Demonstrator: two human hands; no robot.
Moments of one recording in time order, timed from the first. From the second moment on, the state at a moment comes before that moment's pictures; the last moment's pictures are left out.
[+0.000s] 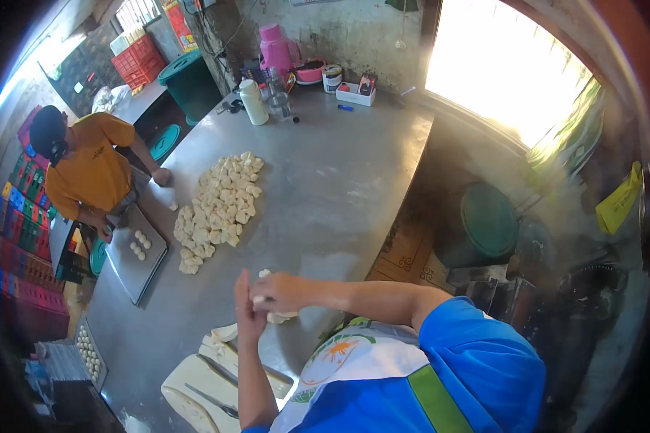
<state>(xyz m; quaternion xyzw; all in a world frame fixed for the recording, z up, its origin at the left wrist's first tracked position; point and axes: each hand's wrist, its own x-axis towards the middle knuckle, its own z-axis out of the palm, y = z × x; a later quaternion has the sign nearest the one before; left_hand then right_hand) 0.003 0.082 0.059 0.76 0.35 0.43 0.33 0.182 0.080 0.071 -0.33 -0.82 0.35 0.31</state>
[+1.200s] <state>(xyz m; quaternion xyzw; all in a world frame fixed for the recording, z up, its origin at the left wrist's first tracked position) 0.026 0.078 0.059 0.72 0.40 0.45 0.35 0.192 0.084 0.062 -0.39 -0.82 0.33 0.28</state>
